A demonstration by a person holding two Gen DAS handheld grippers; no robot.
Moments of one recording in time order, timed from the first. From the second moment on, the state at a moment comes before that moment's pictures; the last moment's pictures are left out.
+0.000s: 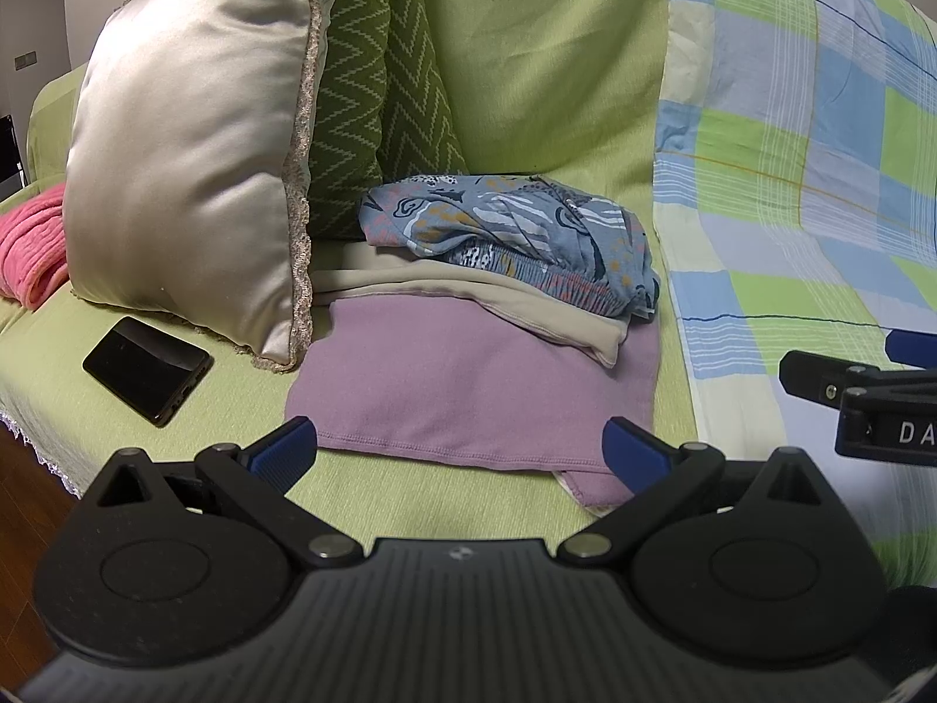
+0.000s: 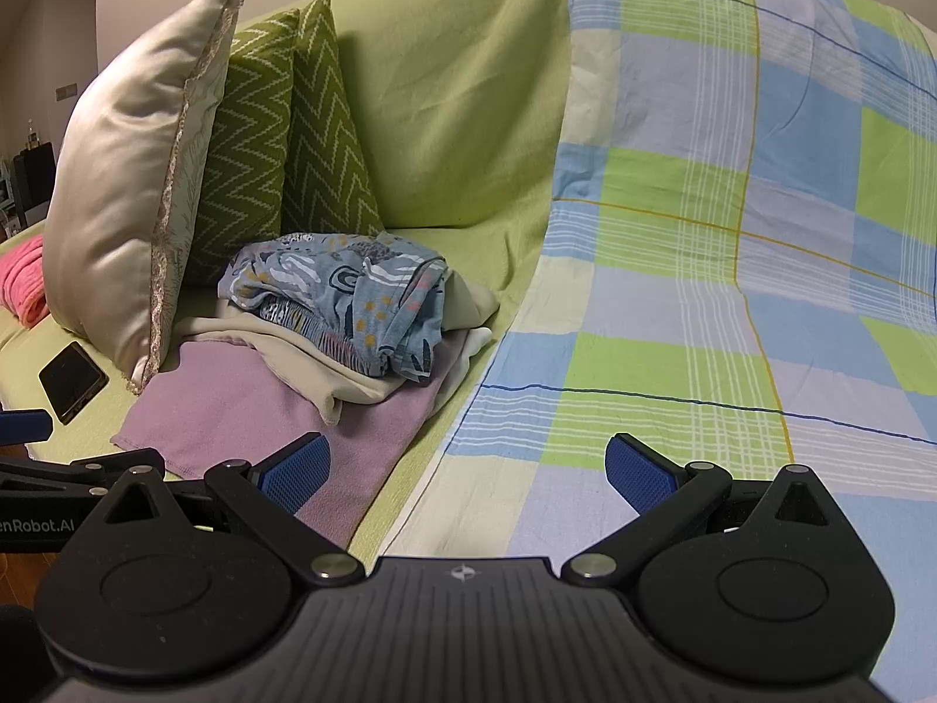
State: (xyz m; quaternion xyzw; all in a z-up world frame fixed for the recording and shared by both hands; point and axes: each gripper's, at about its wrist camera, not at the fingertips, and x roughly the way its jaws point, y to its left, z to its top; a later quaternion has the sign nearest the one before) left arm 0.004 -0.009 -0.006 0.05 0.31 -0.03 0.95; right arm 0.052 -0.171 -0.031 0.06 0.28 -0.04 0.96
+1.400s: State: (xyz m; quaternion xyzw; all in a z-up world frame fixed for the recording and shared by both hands) left arm 0.183 -0.008 -0.042 0.39 0.18 -0.24 0.87; right arm 0.197 -0.141 -0.047 -0.22 0.24 0.16 0.93
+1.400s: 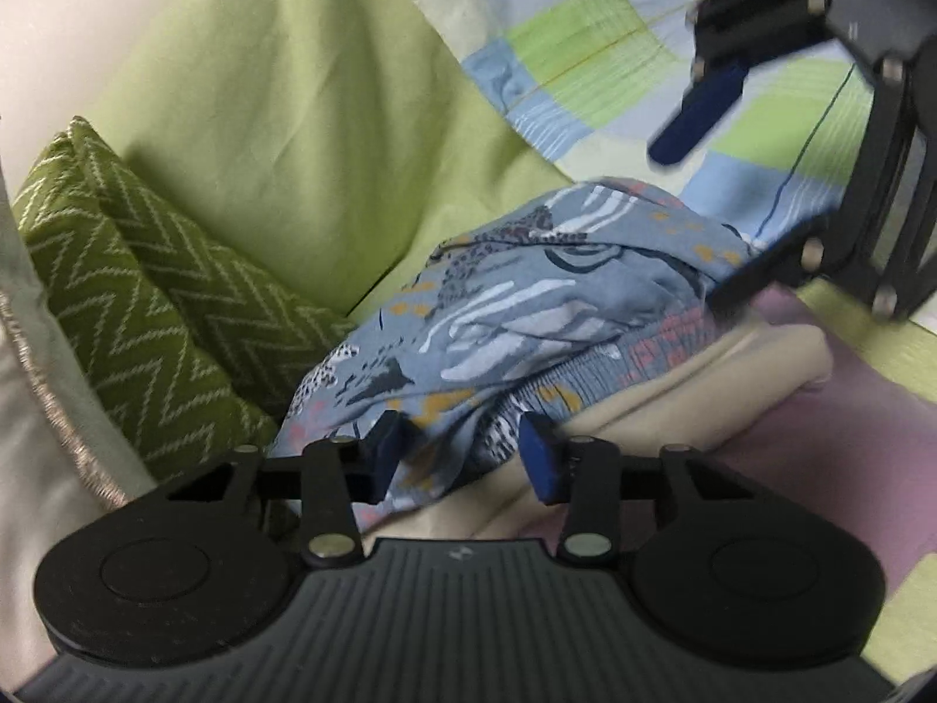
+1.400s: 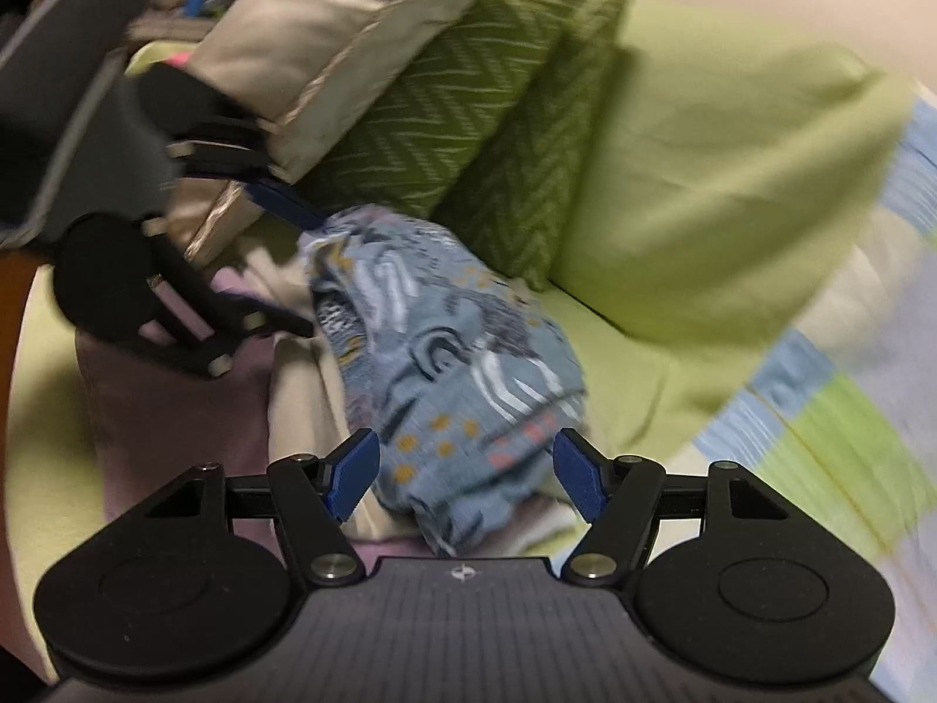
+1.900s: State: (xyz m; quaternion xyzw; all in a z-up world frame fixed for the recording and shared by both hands) left arm 0.170 -0.009 0.017 0.36 0.14 -0.24 0.89; right arm 0.202 -0.149 -0.009 -0.19 0.22 0.17 0.94
